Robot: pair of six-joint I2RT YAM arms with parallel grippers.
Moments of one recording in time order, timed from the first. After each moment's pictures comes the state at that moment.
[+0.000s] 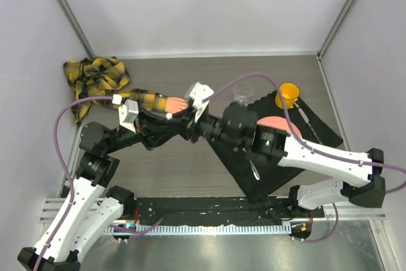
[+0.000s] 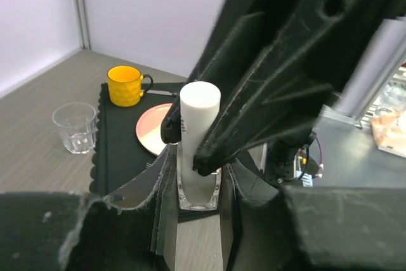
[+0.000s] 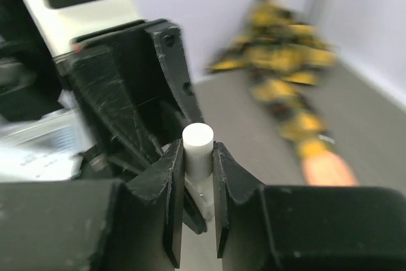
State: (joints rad) left arm -0.39 0.64 0.70 0.22 0.87 -0.38; right arm 1.15 1.28 1.30 0.01 -0.13 0.10
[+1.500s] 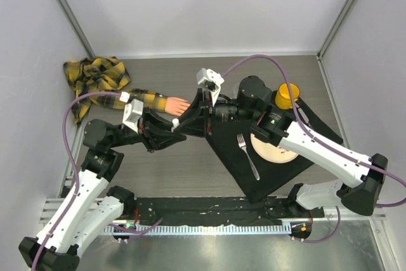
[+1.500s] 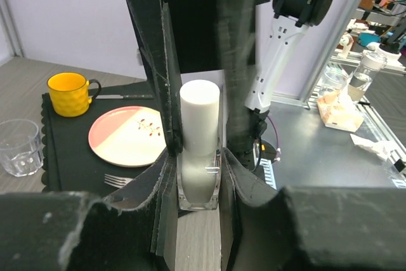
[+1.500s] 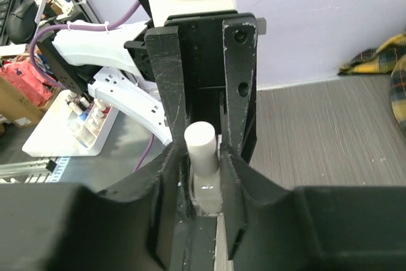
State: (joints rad) left arm -0.40 0.69 0.70 0.37 1.04 -0.48; right arm 0.93 1.28 1.29 0.06 -0.71 0.28
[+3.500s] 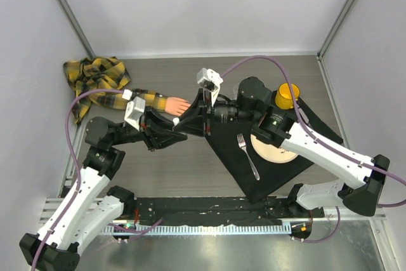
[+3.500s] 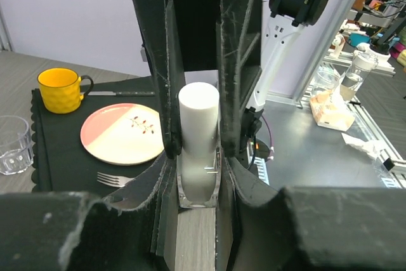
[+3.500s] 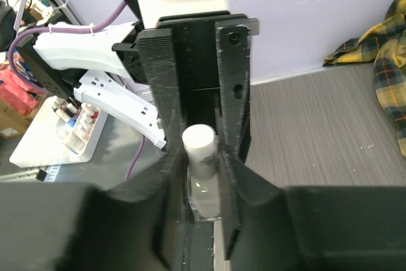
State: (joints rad) left arm -0.40 0.72 0.70 0.38 1.05 -0.50; right arm 0.96 1.27 1.31 0.00 -0.63 0.27
